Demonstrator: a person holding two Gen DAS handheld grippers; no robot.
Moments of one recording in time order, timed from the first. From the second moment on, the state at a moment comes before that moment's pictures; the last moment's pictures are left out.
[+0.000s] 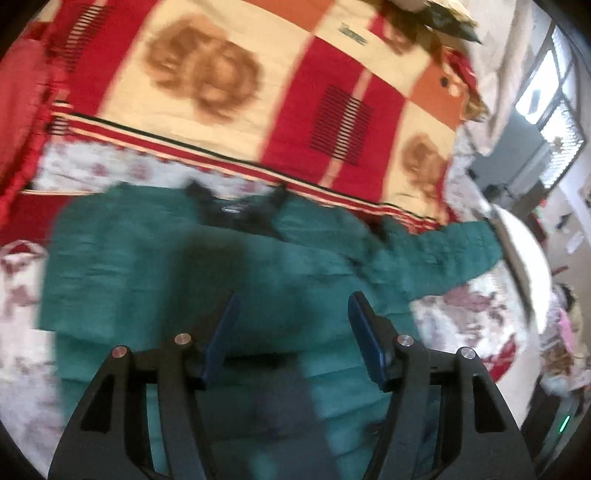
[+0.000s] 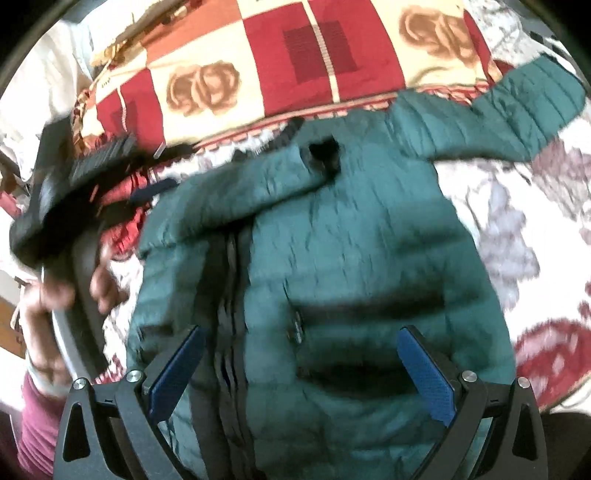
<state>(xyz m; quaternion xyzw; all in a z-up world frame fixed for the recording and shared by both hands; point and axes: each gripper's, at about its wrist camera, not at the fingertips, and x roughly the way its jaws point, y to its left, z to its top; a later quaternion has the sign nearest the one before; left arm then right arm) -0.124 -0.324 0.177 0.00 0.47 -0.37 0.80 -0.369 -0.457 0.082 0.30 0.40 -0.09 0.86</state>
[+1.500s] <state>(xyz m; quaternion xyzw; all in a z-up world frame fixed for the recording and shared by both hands) -0.037 -0.220 0.109 -0.04 0.49 -0.18 0.85 -0.226 -0.534 0.082 0.19 0.39 -0.19 0.88</state>
